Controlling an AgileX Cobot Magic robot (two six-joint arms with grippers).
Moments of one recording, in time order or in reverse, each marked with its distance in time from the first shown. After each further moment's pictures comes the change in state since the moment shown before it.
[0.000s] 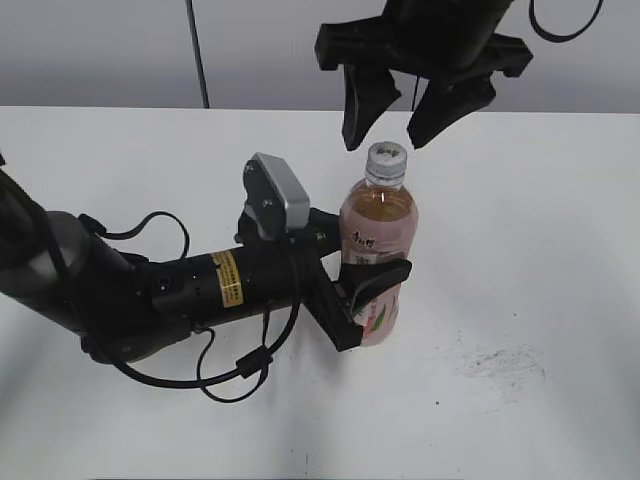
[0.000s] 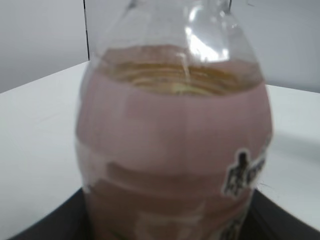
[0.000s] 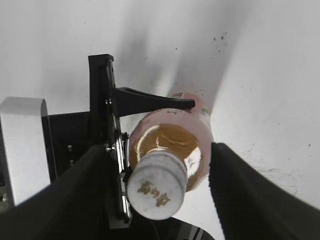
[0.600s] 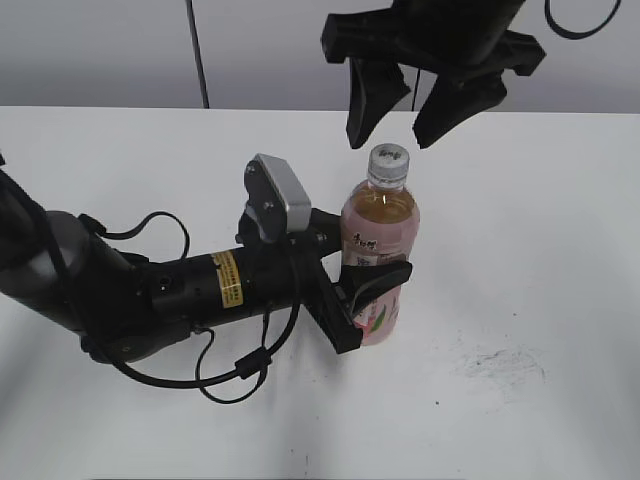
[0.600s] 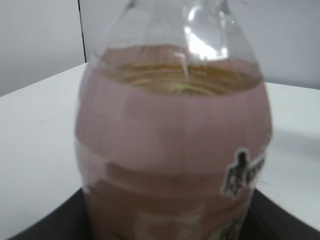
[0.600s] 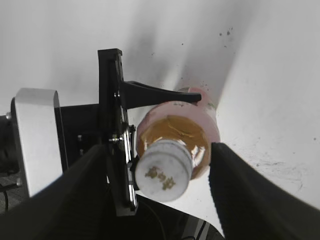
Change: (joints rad) left arm 0.000 0.000 0.000 0.010 -0.001 0.019; right arm 0.000 -0.040 0.030 0.024 0.000 0.001
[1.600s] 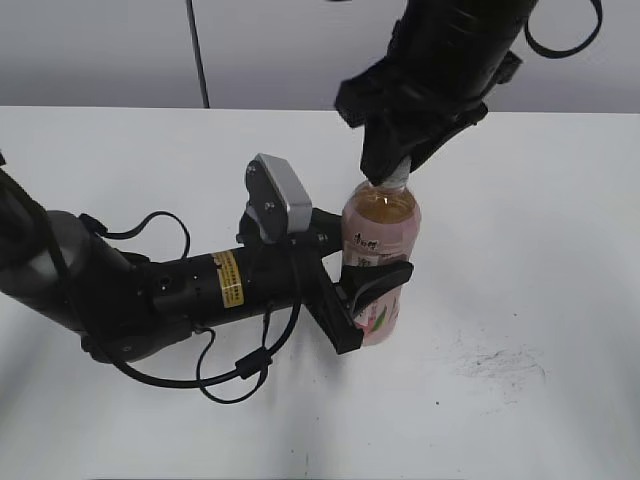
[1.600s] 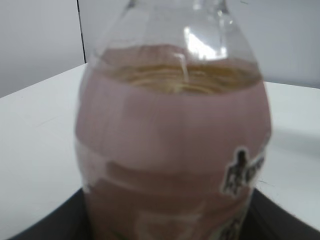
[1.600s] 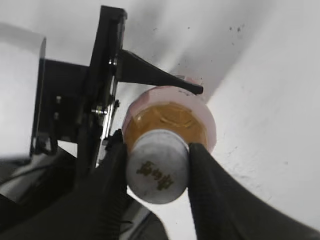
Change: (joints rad) left arm 0.000 0.000 -0.002 0.001 0.000 0.005; right arm 0.004 0.013 0.052 -0.012 0.003 -0.333
